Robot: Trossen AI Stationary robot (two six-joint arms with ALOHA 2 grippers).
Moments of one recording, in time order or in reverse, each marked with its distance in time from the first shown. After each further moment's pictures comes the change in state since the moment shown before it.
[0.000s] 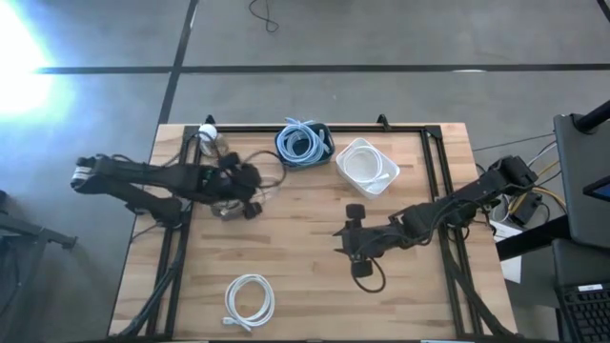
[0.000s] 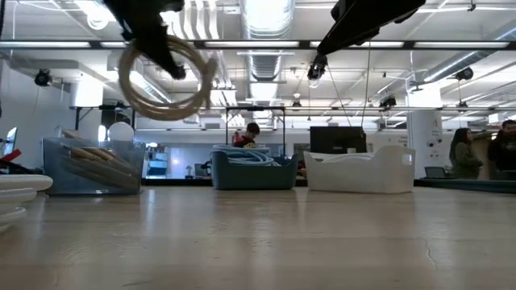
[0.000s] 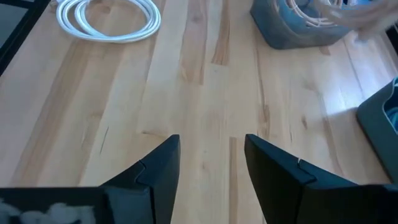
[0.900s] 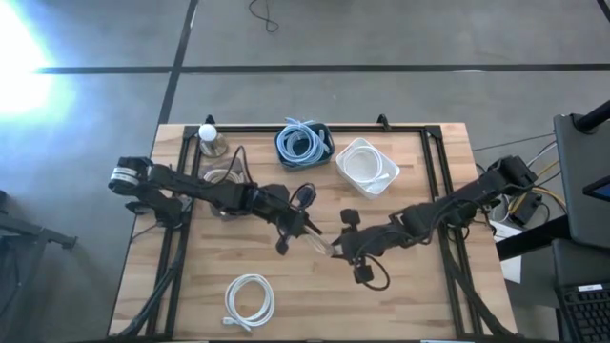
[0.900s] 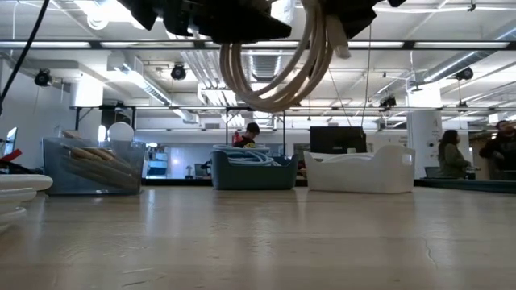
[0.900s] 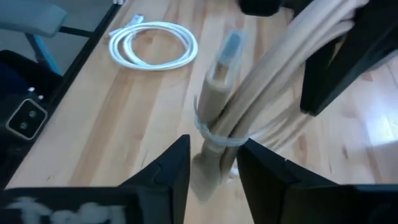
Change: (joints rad) left arm -0.017 0.385 -0.044 0.984 0.722 0.832; right arm 0.000 0.002 -0.001 0.110 -0.127 -0.007
